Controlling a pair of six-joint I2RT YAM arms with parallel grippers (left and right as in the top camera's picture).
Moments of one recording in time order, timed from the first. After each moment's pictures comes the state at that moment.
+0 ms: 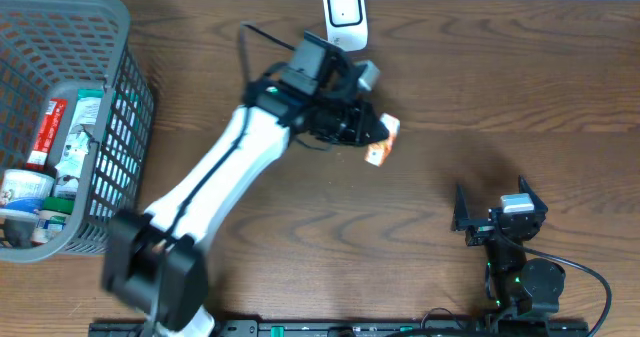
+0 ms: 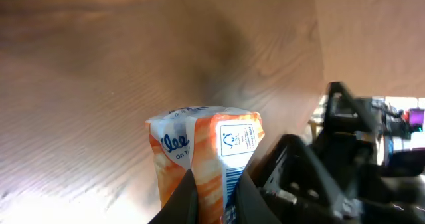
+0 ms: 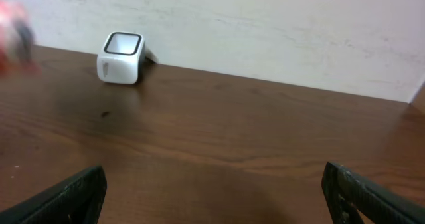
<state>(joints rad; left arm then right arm) -0.53 1.80 1.48 -0.68 0.76 -0.41 -0.04 0.03 0.01 -0.06 -0.12 -0.11</state>
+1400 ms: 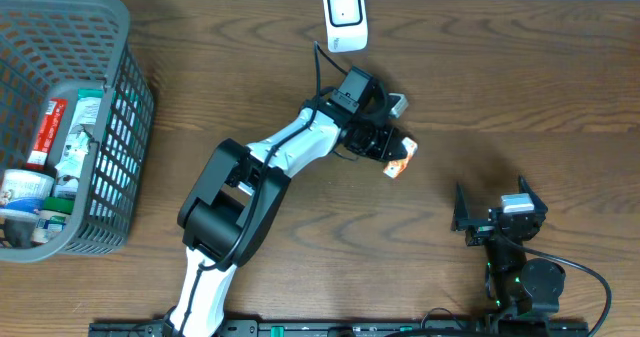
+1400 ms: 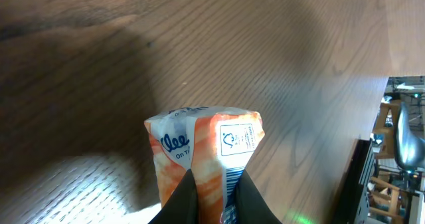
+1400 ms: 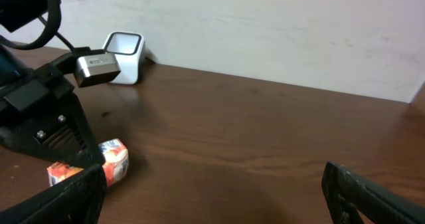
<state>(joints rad) -0.62 2.16 1.48 -0.37 0.72 -0.30 -0.04 0.03 0.01 -0.06 -0.12 -0.11</state>
